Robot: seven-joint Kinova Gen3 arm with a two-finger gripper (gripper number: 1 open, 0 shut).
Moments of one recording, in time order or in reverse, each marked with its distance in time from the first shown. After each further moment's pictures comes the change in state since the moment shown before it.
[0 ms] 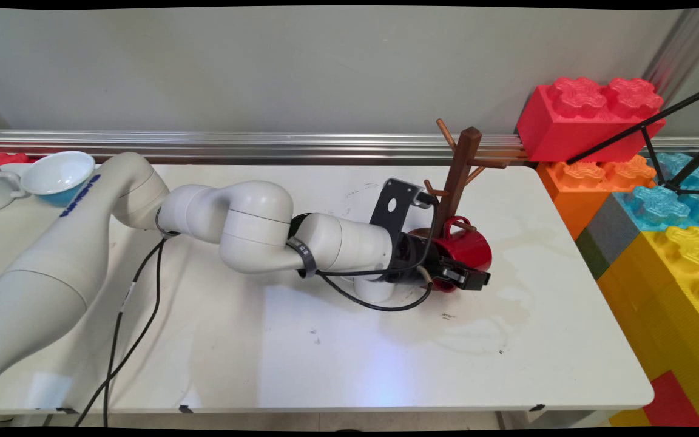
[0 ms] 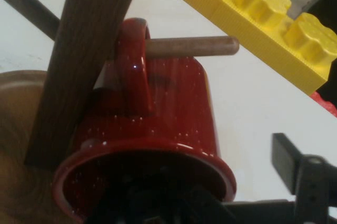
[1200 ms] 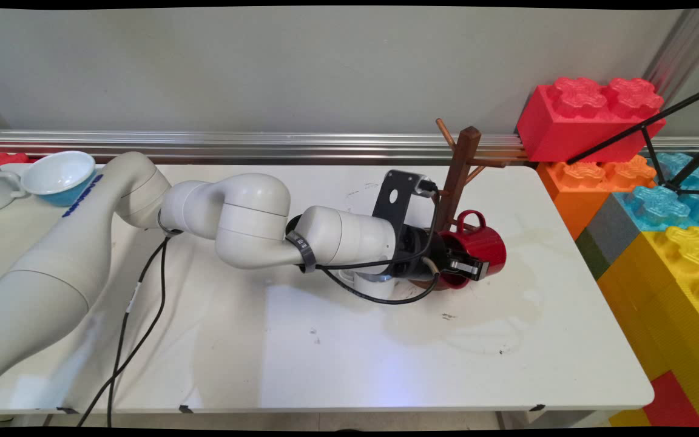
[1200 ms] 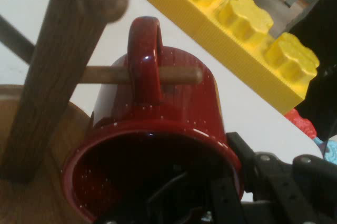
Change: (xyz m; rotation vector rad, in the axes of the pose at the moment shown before) arm 0.011 0.013 -0.010 -0.037 0.029 -0.048
